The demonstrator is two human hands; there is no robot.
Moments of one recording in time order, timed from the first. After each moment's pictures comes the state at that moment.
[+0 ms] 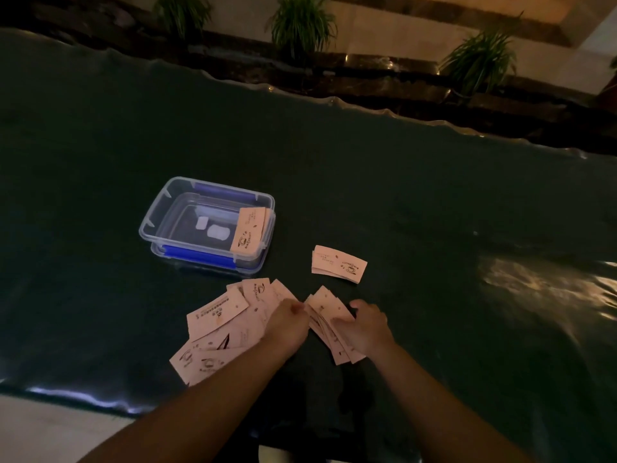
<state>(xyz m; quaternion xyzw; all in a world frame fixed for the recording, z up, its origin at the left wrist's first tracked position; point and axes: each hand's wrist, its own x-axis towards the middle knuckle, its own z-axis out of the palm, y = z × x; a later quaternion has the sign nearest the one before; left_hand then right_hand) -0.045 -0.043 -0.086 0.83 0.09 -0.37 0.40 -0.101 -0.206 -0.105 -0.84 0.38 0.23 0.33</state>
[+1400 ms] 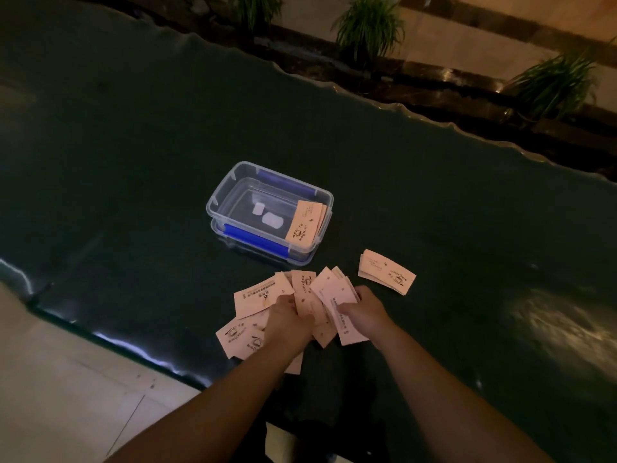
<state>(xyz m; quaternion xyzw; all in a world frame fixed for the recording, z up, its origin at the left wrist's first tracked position) -0.040 0.035 -0.109 0.80 0.20 -0.30 0.47 -0.041 -0.145 -0.107 -0.78 0.35 0.26 0.45</state>
